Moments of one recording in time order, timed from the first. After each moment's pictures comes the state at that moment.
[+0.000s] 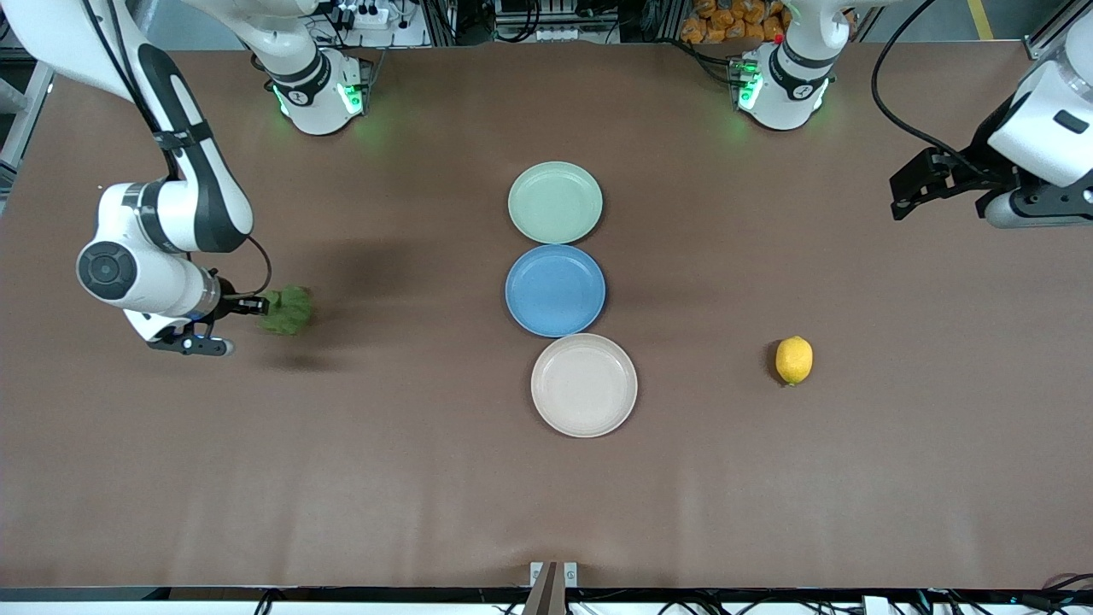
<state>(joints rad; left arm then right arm) -0.01 0.06 -0.20 -1.40 0.04 1.46 -0.20 -0.11 0.30 0.07 -2.08 -0.13 2.20 0.16</state>
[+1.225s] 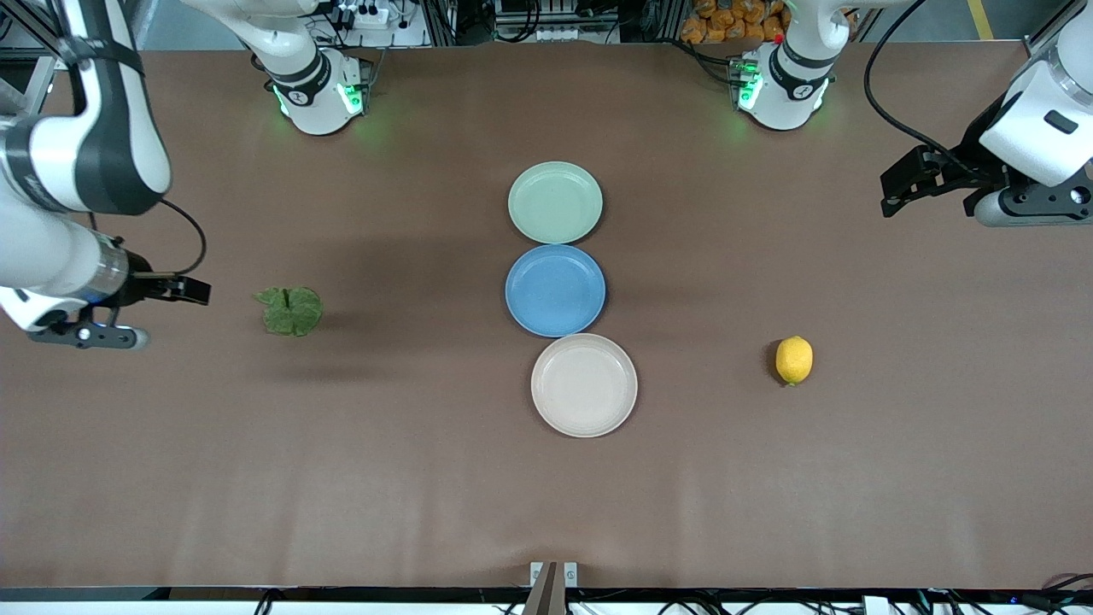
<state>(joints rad) -0.04 0.05 -0.16 -1.41 0.01 1.46 -0.20 -0.08 0.17 0.06 -1.75 -0.12 1.76 0.08</state>
